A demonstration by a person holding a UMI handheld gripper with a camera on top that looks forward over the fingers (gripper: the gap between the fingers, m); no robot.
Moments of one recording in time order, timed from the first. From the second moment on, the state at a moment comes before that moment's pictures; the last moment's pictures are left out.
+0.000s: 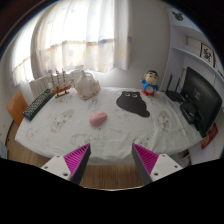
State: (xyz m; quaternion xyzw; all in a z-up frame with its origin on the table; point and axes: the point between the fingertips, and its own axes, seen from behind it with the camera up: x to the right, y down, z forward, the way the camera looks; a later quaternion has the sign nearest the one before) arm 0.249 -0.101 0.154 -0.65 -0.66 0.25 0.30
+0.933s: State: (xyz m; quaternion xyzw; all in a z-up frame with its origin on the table) arm 0.072 -0.192 0.012 -0.62 -0.64 0.32 0.33
